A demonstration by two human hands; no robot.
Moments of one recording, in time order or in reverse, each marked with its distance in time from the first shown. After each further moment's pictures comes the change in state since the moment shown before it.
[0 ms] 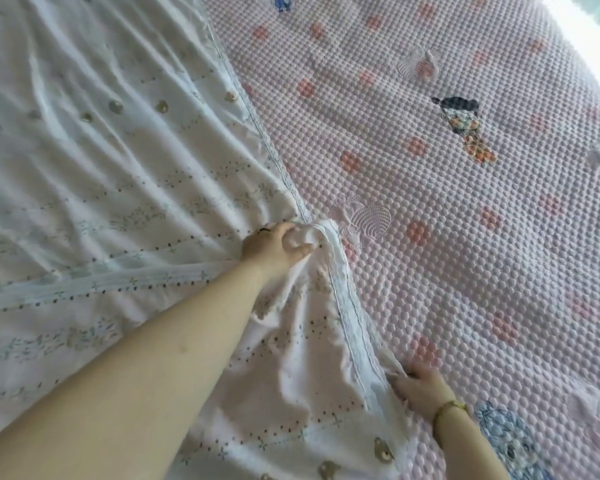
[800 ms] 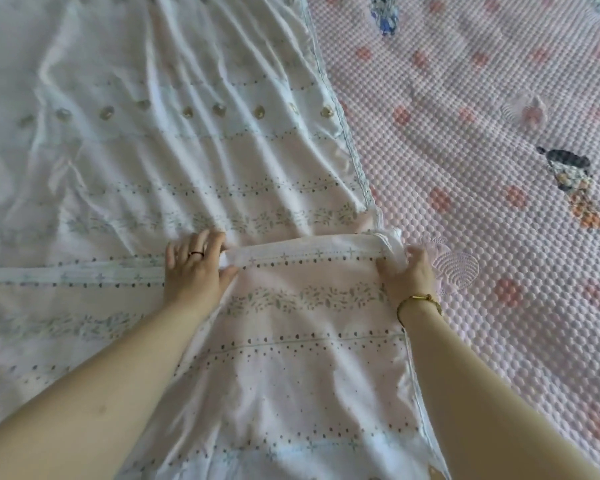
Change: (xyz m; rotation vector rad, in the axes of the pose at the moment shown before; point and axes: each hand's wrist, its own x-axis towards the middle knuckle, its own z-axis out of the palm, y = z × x) left_hand -0.043 -0.176 -0.053 0.338 0.389 -0.196; right_hand 0.057 -0.200 0.064 -0.110 0.282 -0.441
